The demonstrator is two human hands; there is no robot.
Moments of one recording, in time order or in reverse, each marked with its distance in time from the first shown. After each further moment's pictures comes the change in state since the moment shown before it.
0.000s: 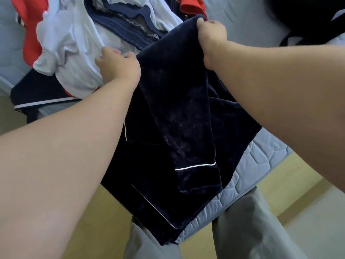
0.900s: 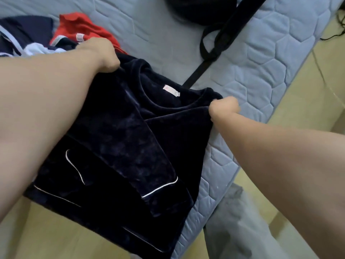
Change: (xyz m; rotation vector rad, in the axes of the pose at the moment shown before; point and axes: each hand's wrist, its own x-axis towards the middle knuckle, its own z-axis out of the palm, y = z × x) left_hand -0.031 0.186 0.129 1.202 -0.421 0.839; right_hand -0.020 0.159 -0.236 -0.201 0.328 0.517
